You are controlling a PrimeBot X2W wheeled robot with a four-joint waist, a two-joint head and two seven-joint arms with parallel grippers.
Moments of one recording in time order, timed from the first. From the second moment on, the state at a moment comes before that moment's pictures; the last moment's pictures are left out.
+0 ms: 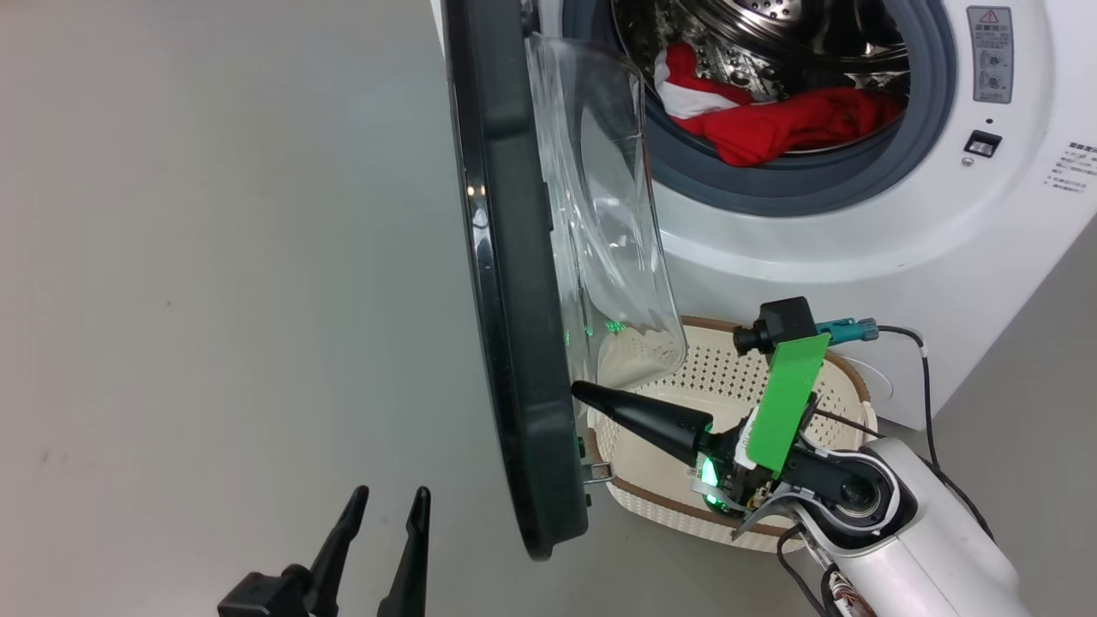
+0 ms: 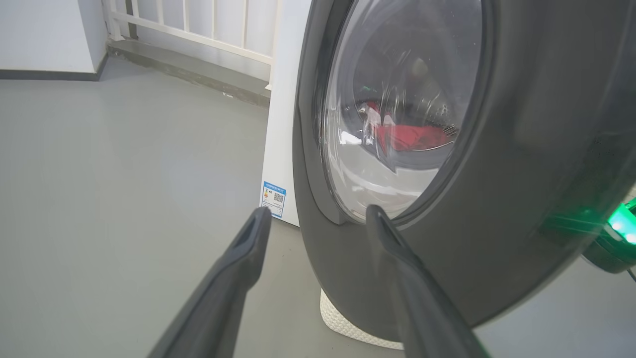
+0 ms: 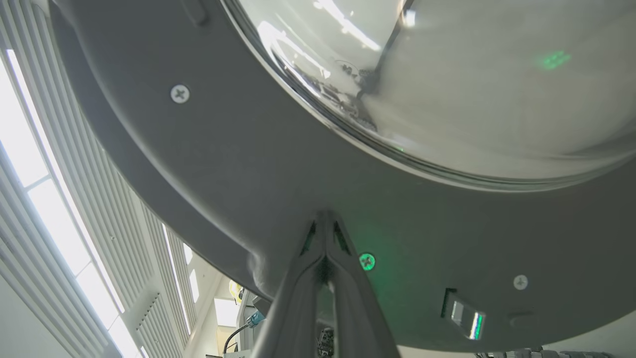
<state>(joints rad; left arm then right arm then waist) -0.02 0.04 -0.19 0.22 -0.38 -0.07 -0.25 -0.43 -0.08 0.37 0.32 1.73 0.12 0.67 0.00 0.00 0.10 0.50</state>
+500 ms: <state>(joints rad) -0.02 0.04 -0.18 0.20 -0.38 -0.05 -0.25 -0.43 -0.07 0.44 0.31 1.76 0.12 0.63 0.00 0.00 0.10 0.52</state>
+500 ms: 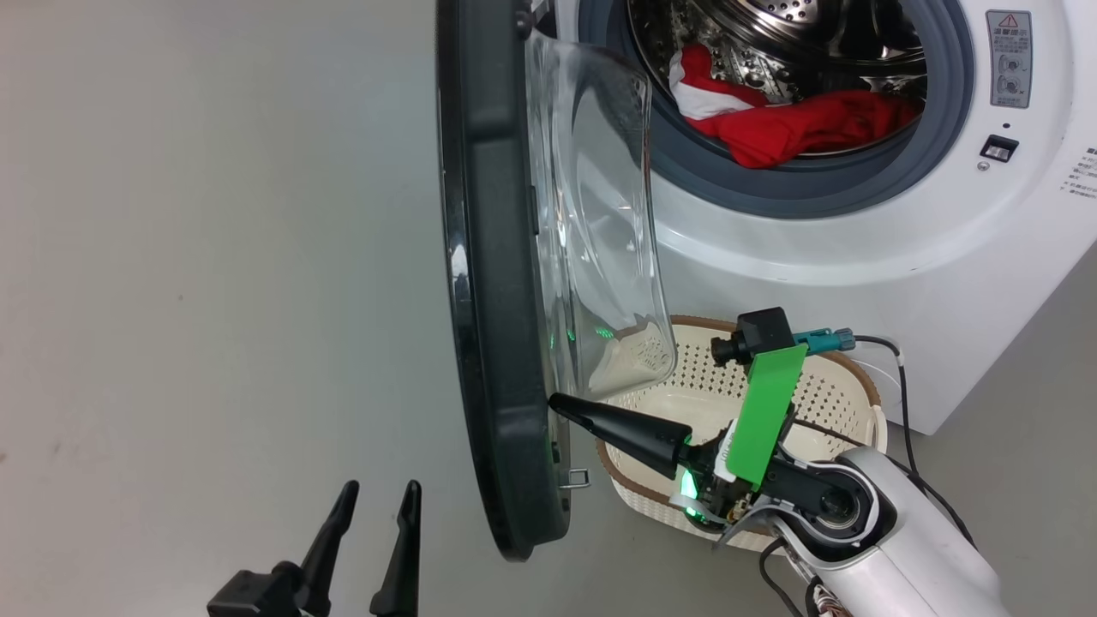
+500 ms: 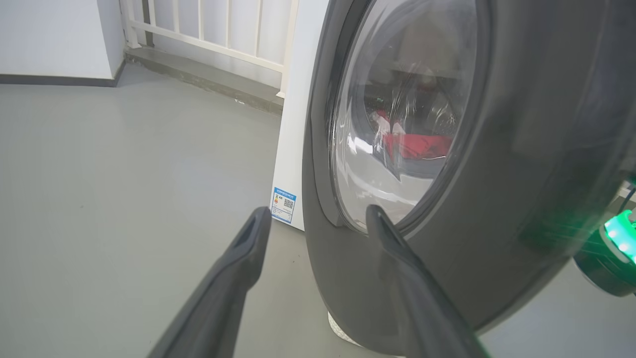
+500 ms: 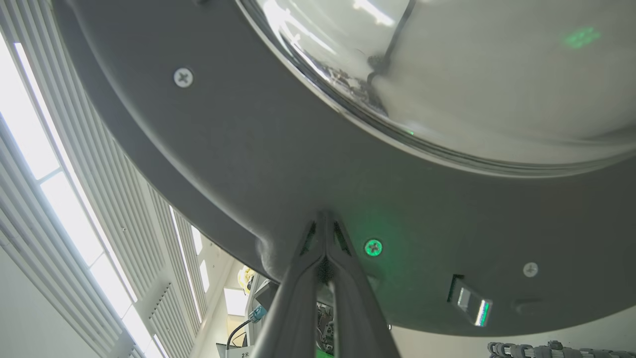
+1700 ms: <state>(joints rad) 0.02 0.04 -0.13 0.22 -0.37 -0.06 -0.25 -0.19 -0.11 0.32 0.39 1.55 0.12 0.43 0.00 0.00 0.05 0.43</state>
